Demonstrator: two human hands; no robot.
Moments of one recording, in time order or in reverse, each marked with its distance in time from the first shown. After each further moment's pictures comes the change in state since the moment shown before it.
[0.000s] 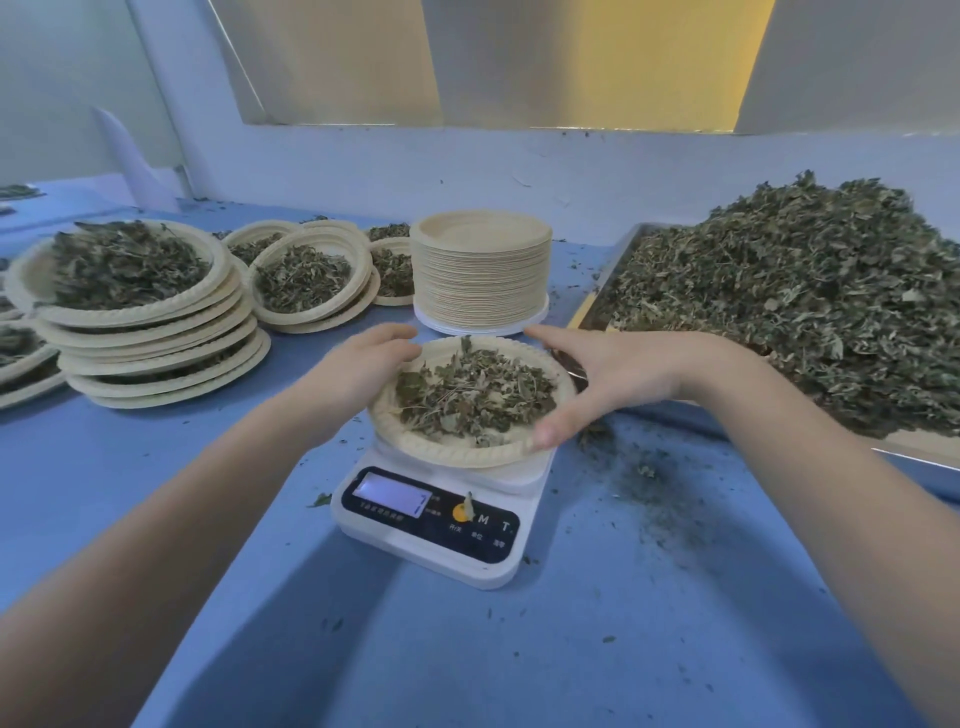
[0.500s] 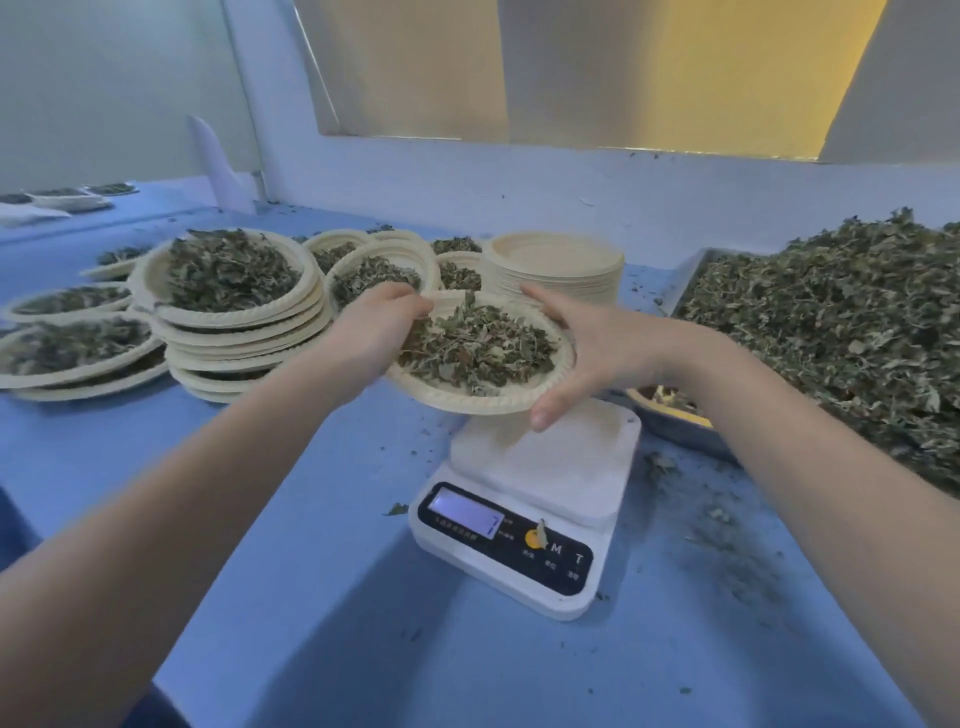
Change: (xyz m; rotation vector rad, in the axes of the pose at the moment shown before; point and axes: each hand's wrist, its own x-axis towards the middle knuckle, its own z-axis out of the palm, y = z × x) left_hand 0.005 0.014 -0.050 -0.044 0.269 0.027; right_hand 0.045 -0.046 -0.011 0.030 0.125 -0.206
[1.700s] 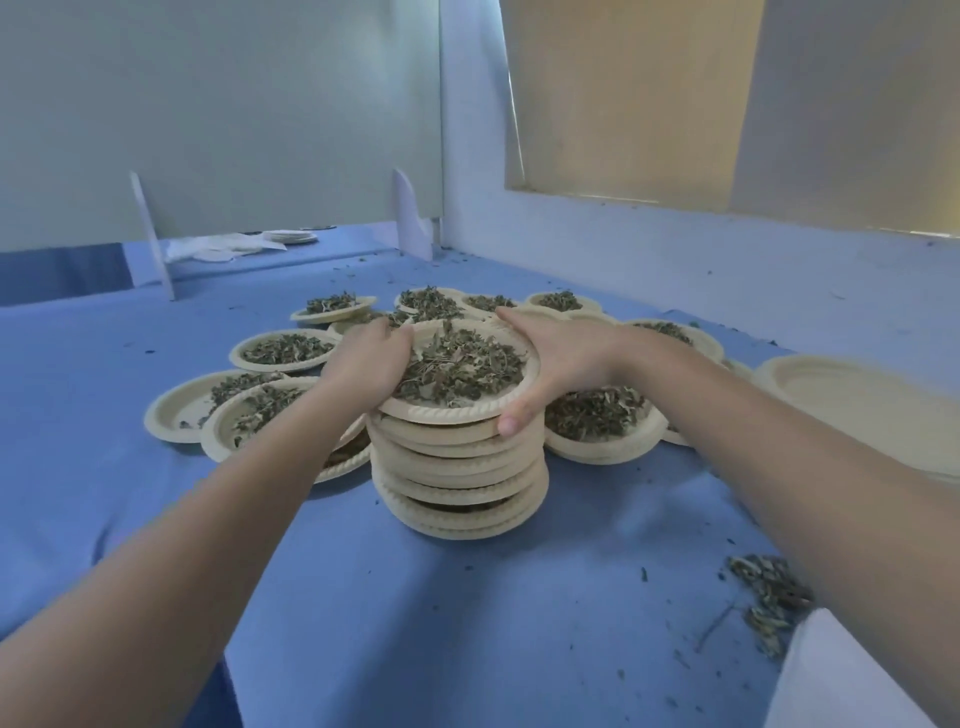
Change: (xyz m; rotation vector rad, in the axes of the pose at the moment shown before) left_hand 0.121 -0.091 -0.186 0.443 0.338 -0.191; right_hand 0.271 -0.132 0.008 -0.140 -0.193 -0.207
